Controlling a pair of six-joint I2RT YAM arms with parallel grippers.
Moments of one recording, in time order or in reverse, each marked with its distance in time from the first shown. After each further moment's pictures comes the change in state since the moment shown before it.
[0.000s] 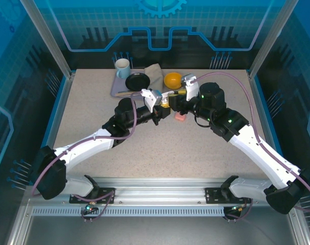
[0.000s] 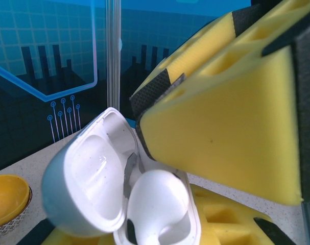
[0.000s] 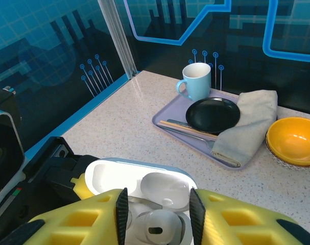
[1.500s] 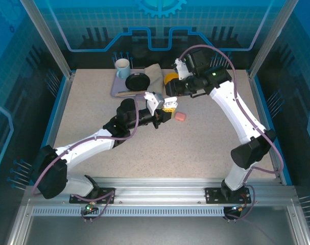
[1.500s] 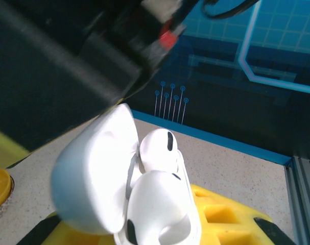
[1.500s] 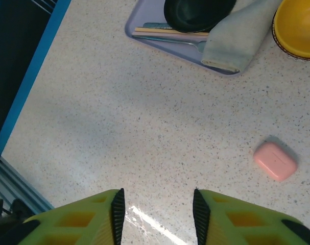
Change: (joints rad) left arm 0.002 0.013 -0.011 -0.047 0.061 0.031; right arm -0.154 0.544 0.720 -0.747 -0.204 0.067
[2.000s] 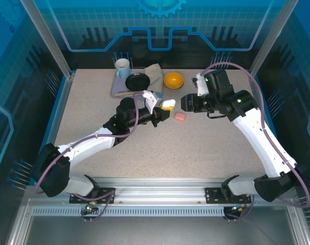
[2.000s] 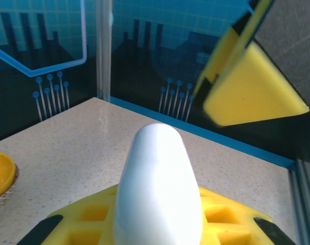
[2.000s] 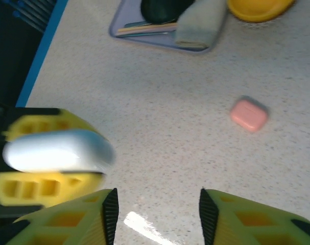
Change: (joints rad) left arm 0.036 0.019 -0.008 0.023 0.013 -0.043; right arm -0.048 -0.409 -0.421 0.099 0.074 0.125
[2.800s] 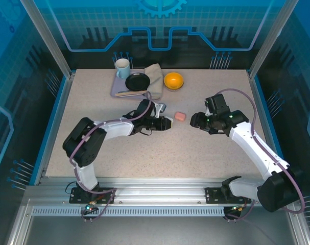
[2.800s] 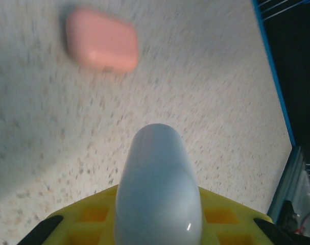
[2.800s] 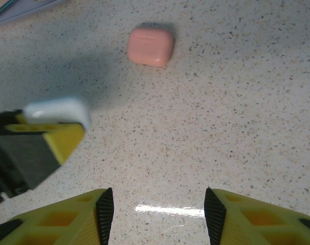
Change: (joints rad) left arm 0.051 0.462 0.147 -0.355 0.098 -0.521; right arm -0.095 -0.094 -0.505 0.209 0.101 0.243
